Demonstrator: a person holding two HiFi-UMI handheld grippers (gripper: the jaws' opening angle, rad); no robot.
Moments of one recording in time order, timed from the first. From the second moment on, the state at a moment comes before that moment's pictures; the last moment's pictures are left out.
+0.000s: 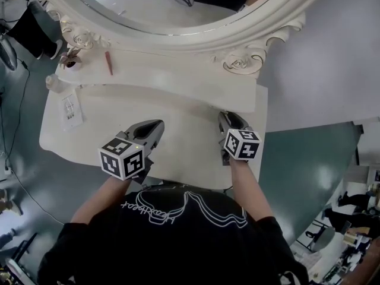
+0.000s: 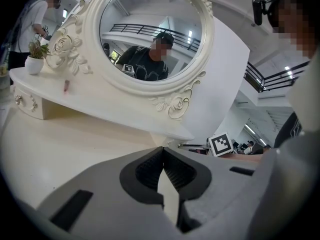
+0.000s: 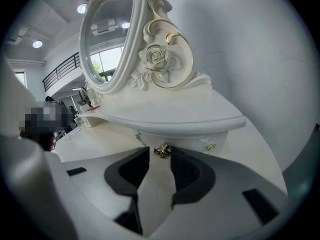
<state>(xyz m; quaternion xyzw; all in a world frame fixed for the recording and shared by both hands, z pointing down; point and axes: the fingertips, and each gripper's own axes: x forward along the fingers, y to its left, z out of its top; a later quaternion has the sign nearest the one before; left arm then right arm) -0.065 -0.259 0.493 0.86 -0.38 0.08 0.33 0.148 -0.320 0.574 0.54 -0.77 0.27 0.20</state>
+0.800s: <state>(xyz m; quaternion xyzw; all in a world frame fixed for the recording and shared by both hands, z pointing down) -0.055 -0.218 0.451 0.88 -0.35 0.06 0.31 0.104 -0.232 0.446 0.46 -0.85 0.22 0.07</state>
